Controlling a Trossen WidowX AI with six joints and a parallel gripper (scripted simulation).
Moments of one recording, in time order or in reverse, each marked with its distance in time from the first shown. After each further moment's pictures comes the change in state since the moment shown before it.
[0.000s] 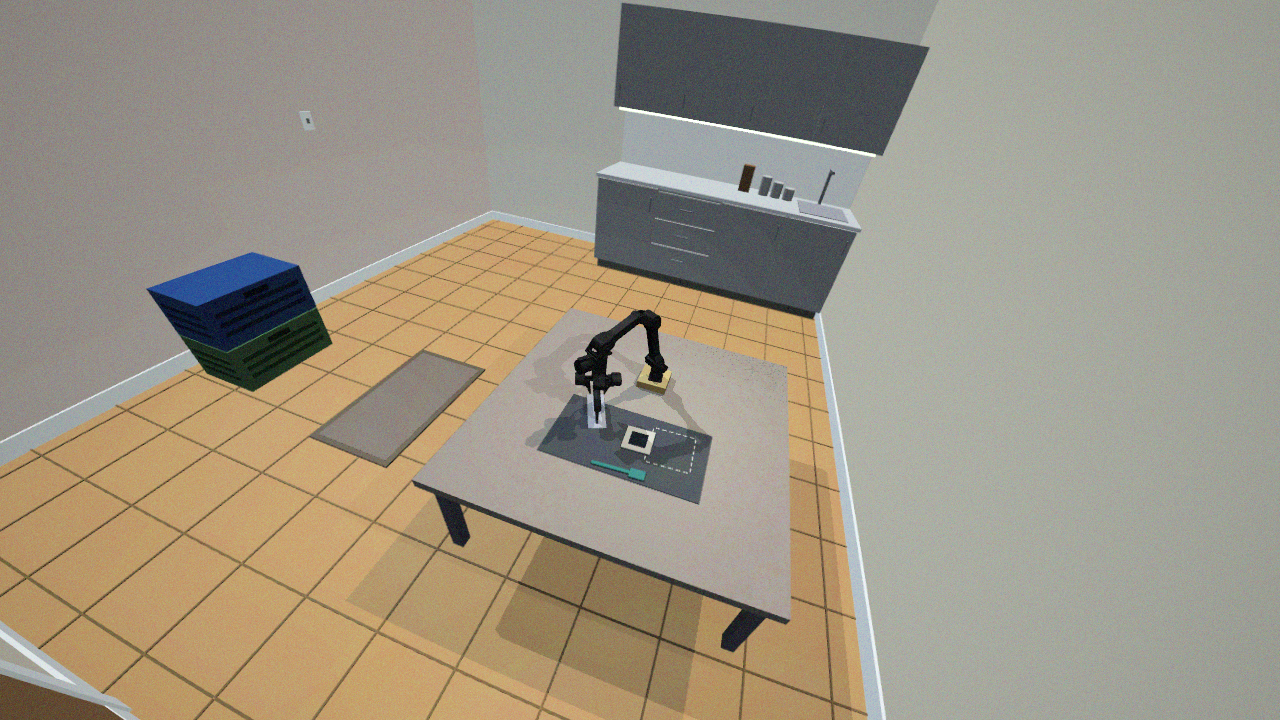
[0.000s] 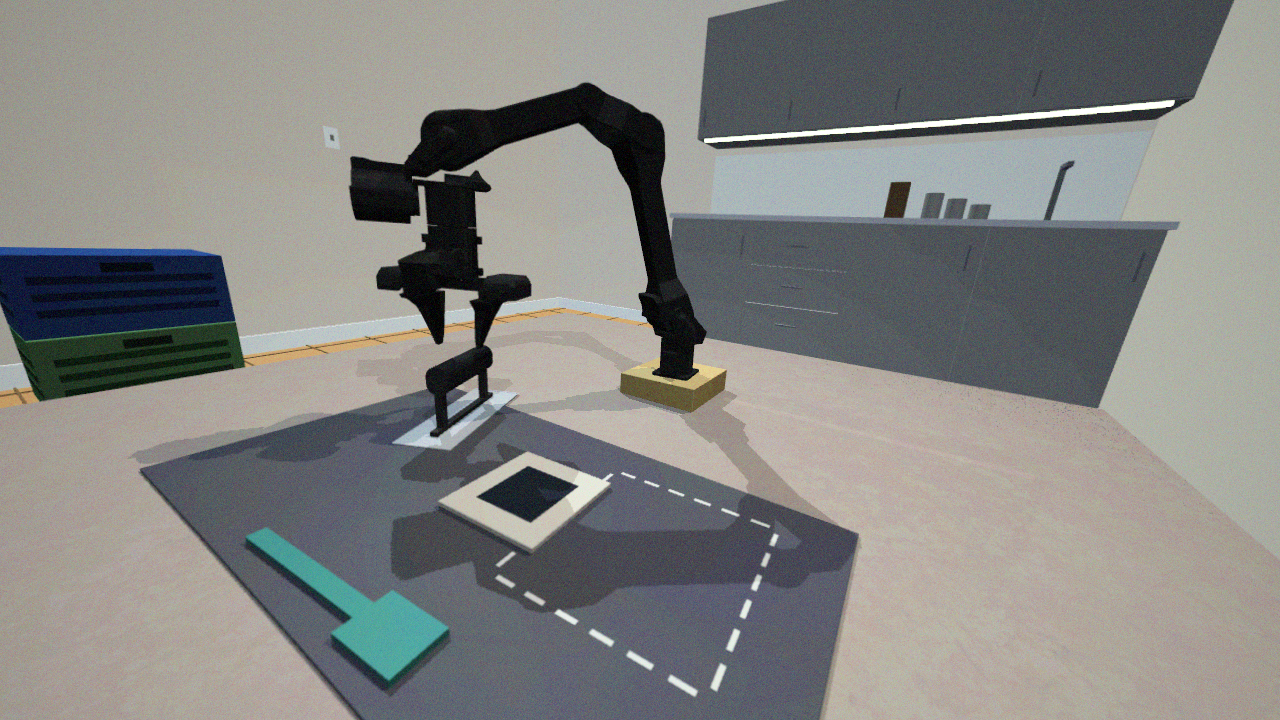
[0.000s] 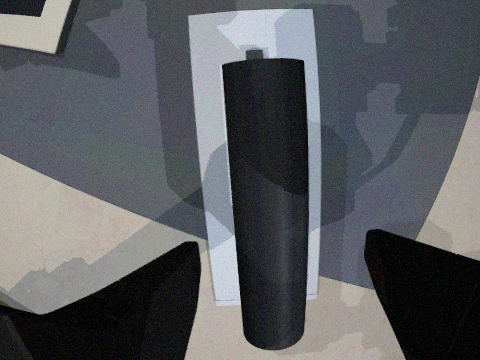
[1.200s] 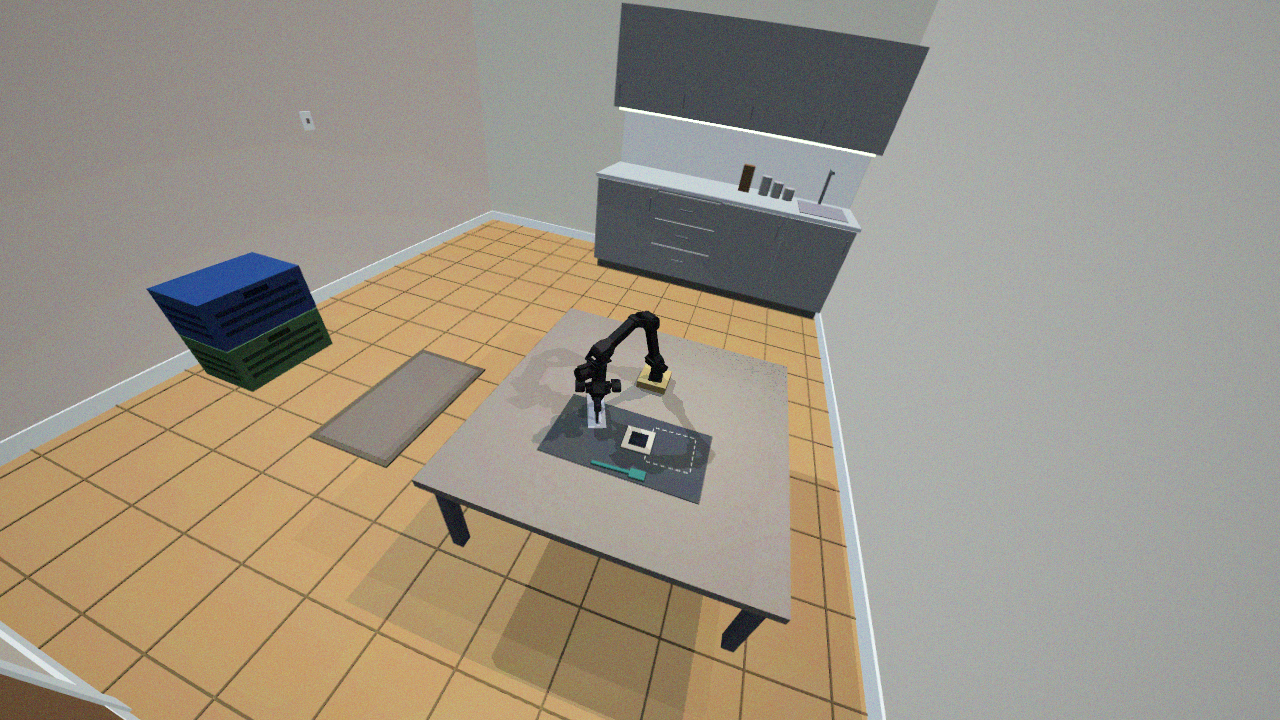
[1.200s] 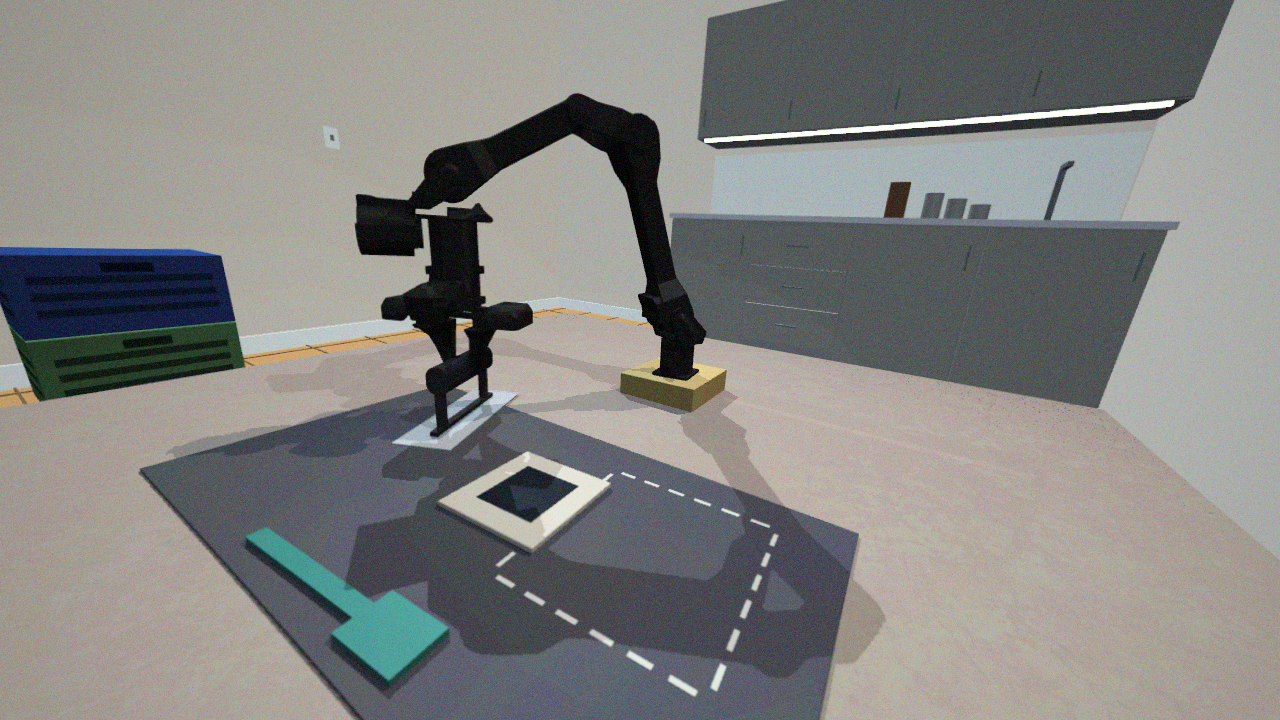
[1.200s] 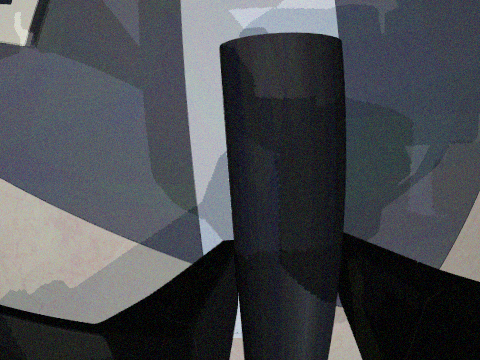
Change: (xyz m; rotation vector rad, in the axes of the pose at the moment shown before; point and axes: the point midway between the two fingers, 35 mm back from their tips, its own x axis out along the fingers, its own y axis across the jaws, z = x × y) arm 0.038 0.002 -0.001 -0.002 0.003 0.008
